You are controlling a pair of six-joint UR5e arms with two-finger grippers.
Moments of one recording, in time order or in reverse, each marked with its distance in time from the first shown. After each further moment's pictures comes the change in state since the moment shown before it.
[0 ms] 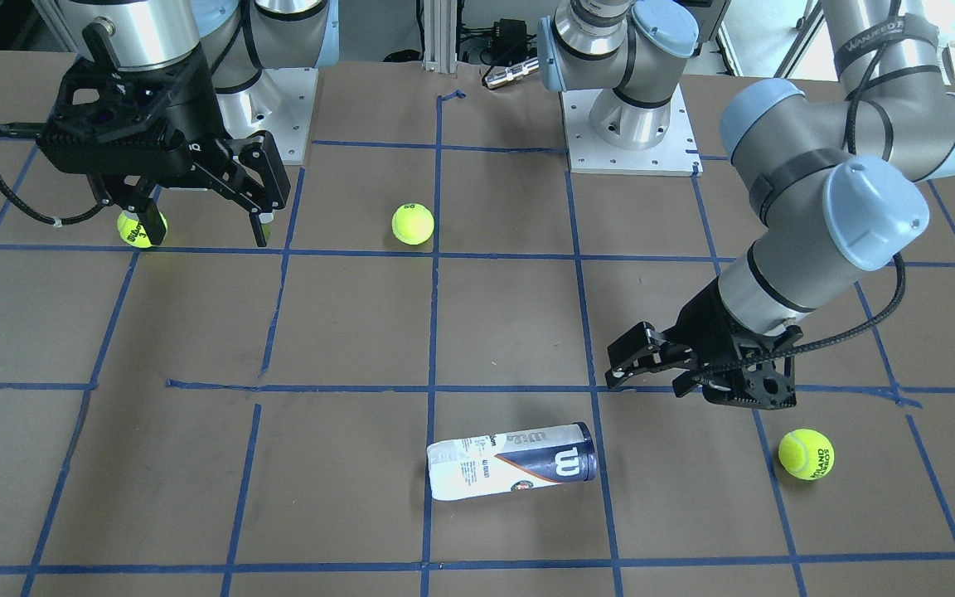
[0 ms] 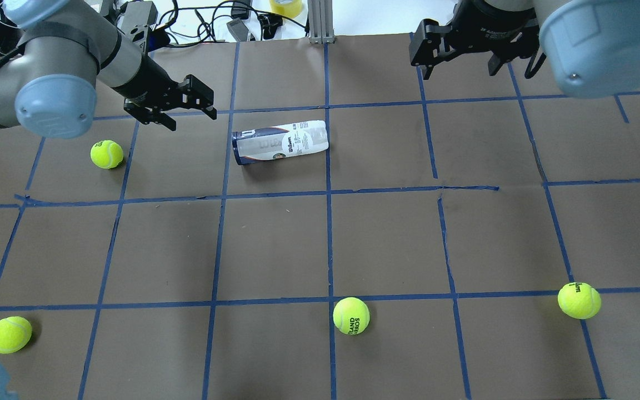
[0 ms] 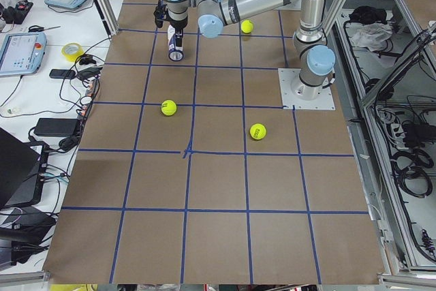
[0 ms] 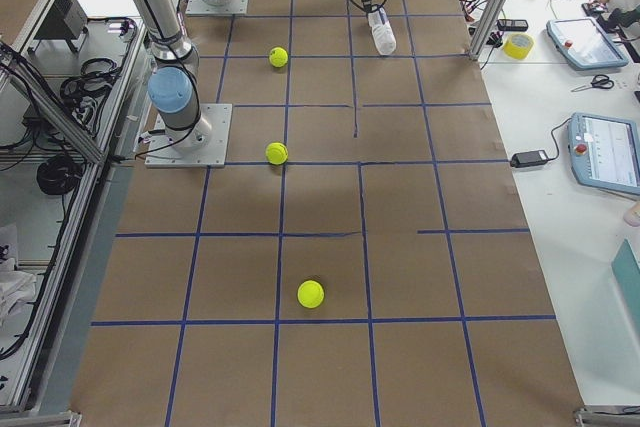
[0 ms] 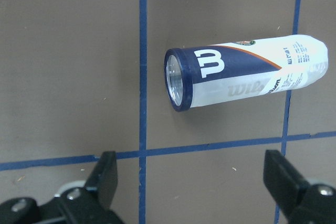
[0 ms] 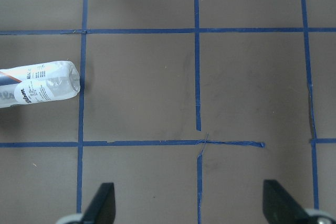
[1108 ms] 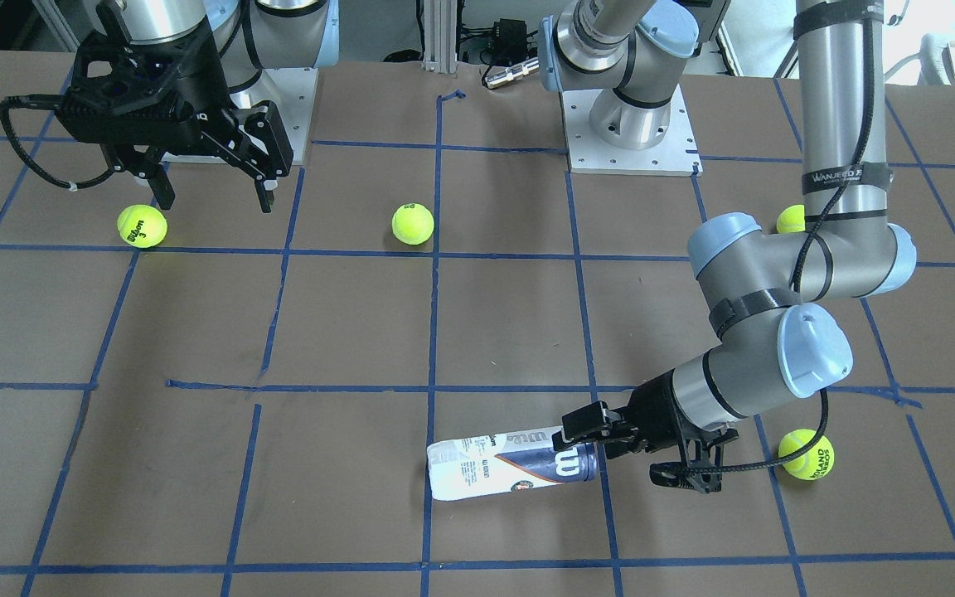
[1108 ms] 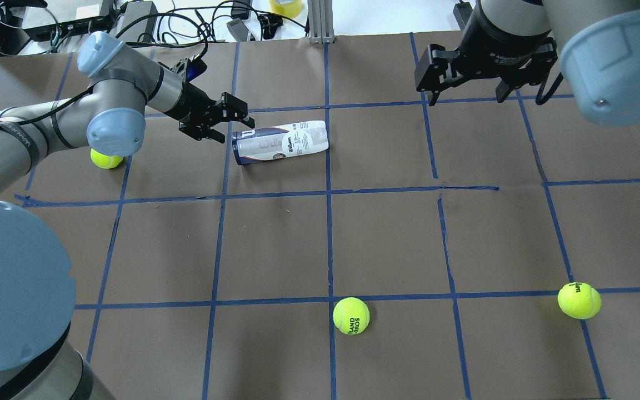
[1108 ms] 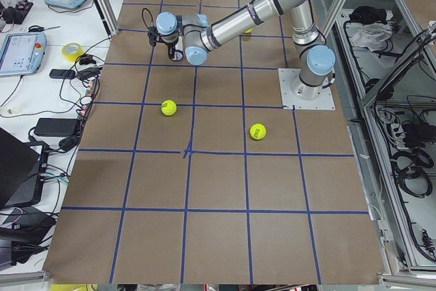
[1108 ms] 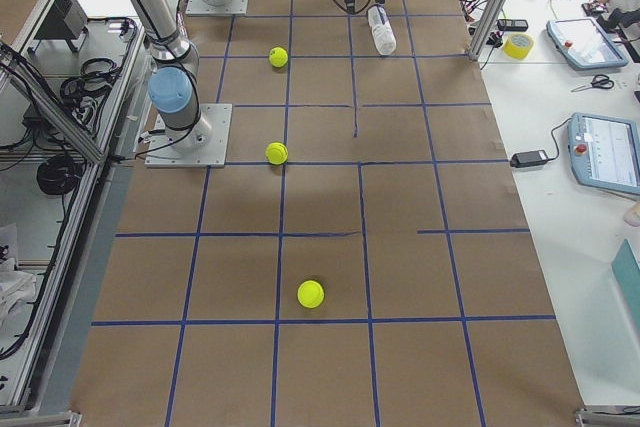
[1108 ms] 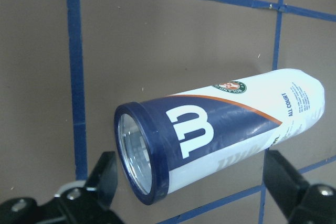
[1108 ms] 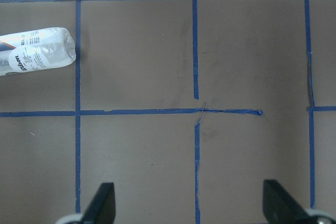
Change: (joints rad) left arm 0.001 -0.234 -0.003 0.167 -0.225 -0.003; right arm -0.001 -0.056 0.042 0.076 0.002 0.000
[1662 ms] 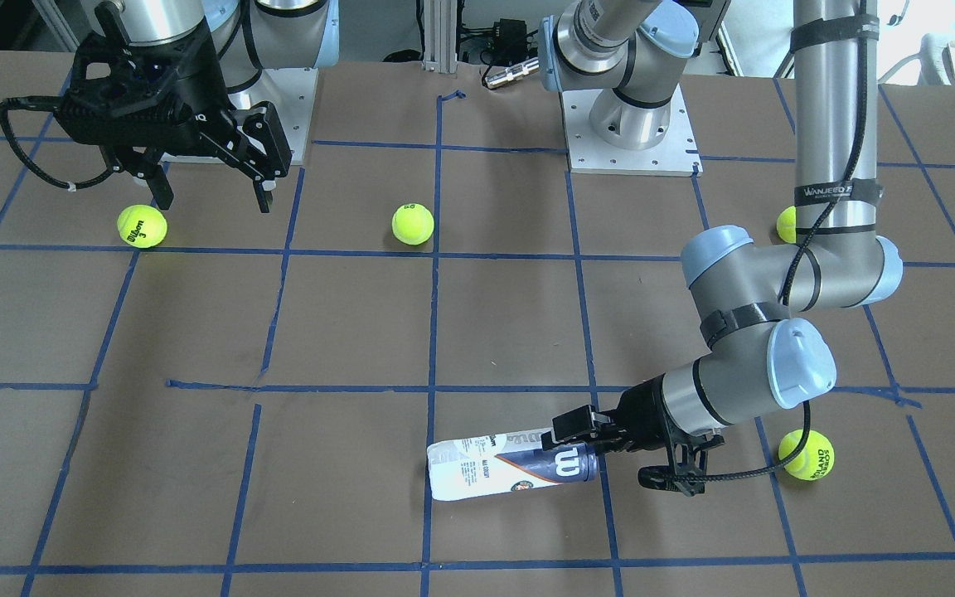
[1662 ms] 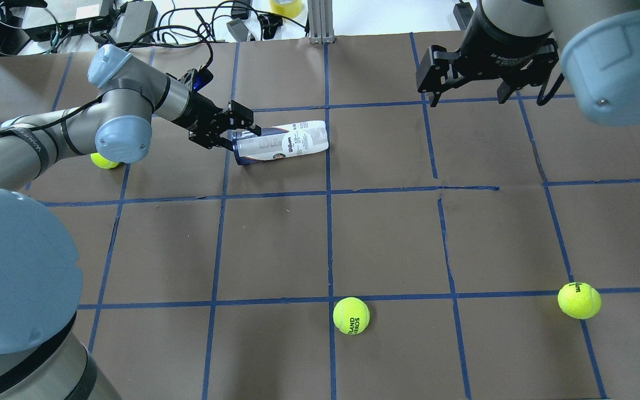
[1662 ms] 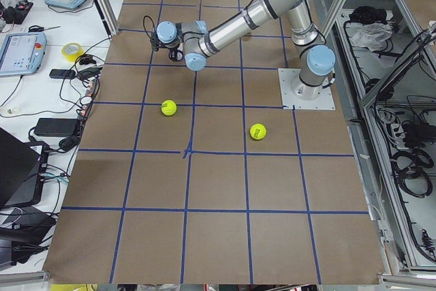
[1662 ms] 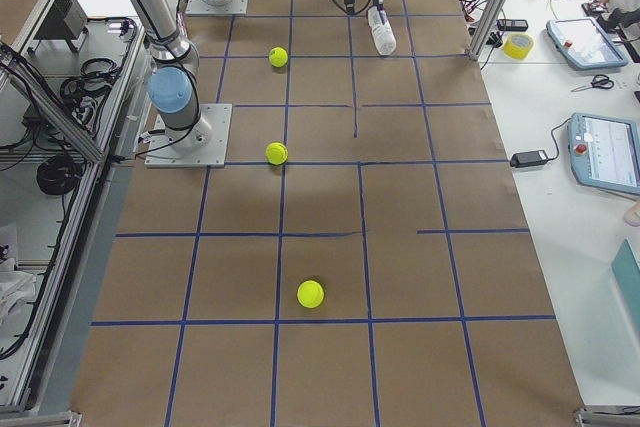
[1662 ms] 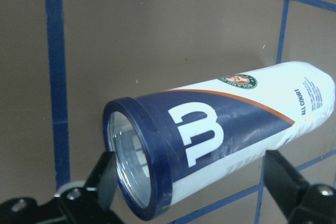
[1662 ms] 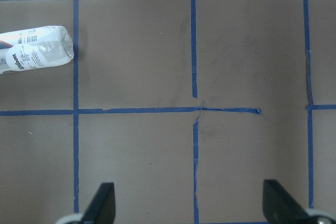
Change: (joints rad) left arm -0.001 -0.024 -0.012 0.001 -0.058 -0.009; right arm -0.002 0.000 0.000 0.005 -0.002 -0.001
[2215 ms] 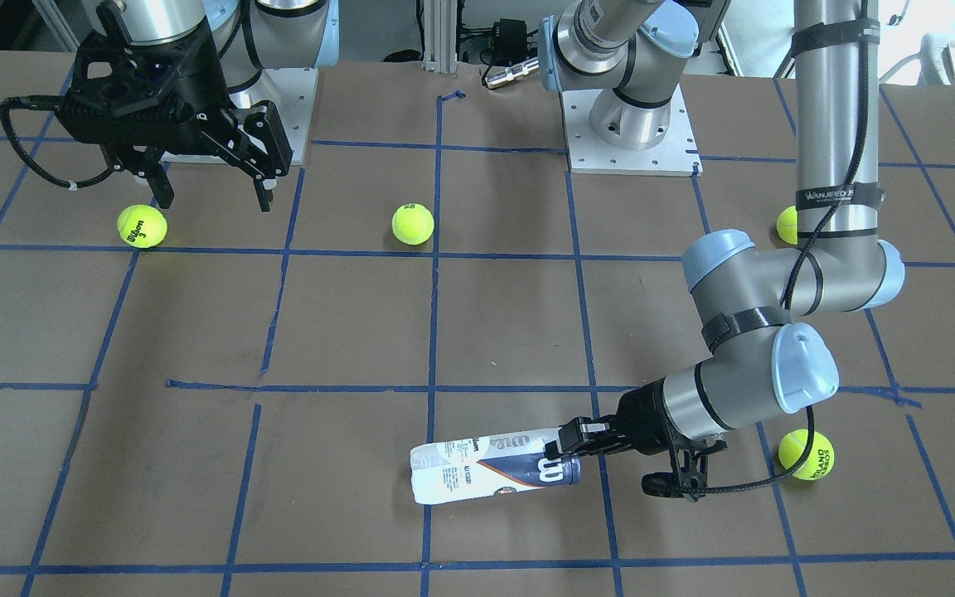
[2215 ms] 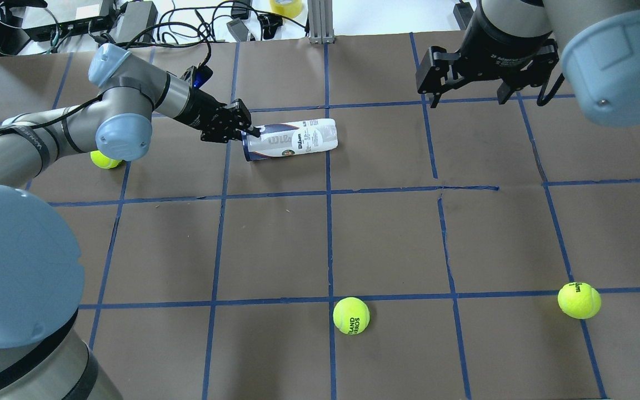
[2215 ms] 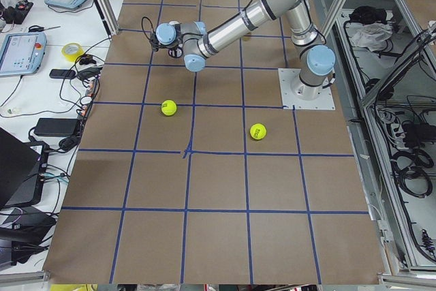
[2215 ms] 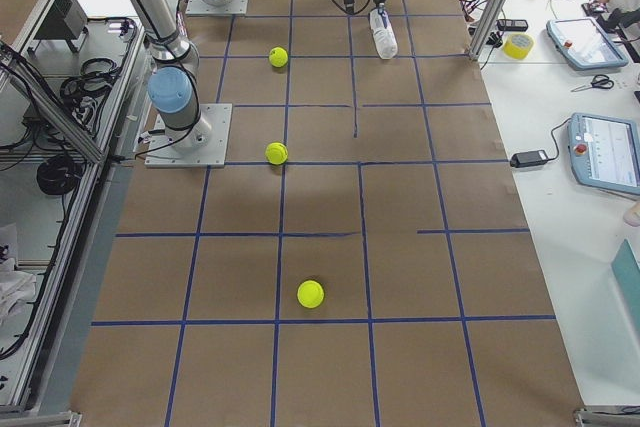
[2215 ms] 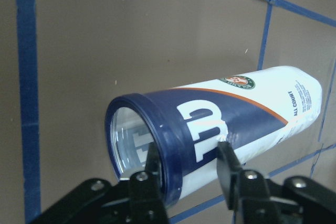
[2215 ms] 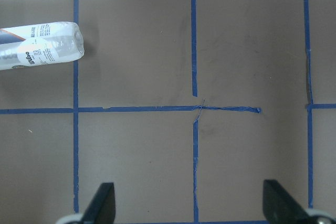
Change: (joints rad) left arm 0.000 -0.007 0.030 -0.001 -0.031 -0.094; right arm 0.001 -0.001 0.000 0.004 0.000 -0.002
